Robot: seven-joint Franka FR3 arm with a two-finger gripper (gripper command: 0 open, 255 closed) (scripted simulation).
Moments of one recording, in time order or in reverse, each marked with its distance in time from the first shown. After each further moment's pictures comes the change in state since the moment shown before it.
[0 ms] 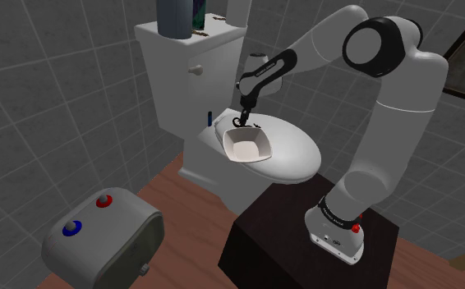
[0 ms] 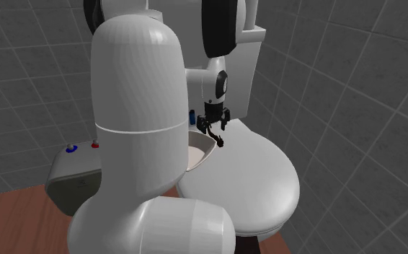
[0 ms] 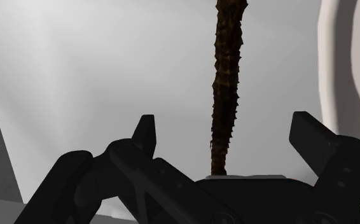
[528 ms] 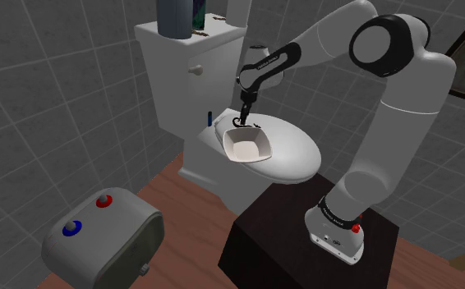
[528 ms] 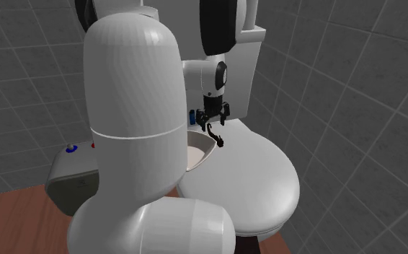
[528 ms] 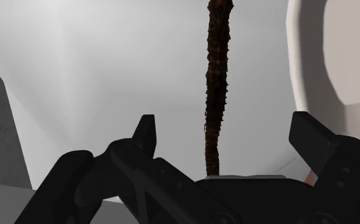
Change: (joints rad) arm 0.007 -0.043 0.000 0.027 -0.011 -0.084 0.009
